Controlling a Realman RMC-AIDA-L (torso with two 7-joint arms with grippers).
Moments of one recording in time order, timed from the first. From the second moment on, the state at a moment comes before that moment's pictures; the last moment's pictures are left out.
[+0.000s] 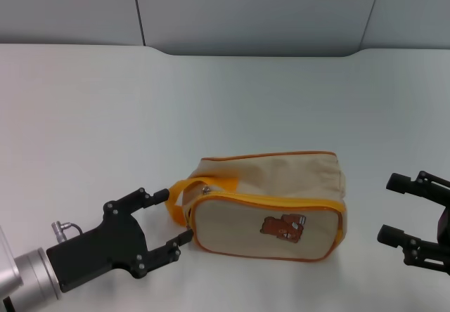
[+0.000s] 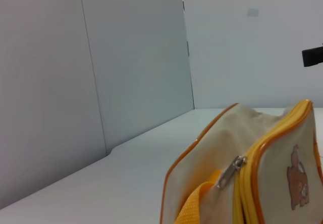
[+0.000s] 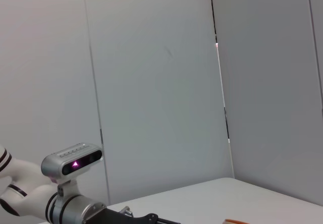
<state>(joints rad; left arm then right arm) -0.33 -2.08 0.90 0.25 1.57 1.44 -0.49 0.34 2.03 -0.30 -0.48 -2.10 -1.96 0.90</state>
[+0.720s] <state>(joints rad) -0.41 -2.08 0.89 0.07 1.52 1.42 -0.42 0.35 2.03 -0.30 -0.47 -2.10 -1.96 0.90</state>
